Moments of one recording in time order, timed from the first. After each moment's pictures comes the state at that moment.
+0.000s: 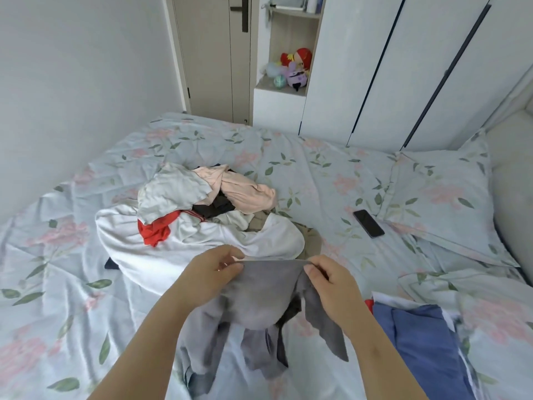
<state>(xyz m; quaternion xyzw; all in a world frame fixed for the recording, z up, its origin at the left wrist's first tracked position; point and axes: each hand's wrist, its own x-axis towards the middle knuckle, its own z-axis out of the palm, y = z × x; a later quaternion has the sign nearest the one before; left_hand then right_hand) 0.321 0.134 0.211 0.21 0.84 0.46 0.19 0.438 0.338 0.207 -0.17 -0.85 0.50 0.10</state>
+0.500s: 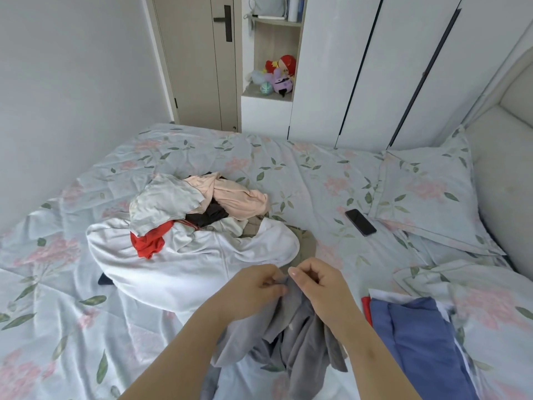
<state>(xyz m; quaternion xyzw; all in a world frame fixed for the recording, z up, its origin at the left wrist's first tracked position) 0.347 0.183 0.211 0.37 0.77 0.43 0.29 0.440 0.322 0.209 -0.14 -0.79 0.57 0.15</state>
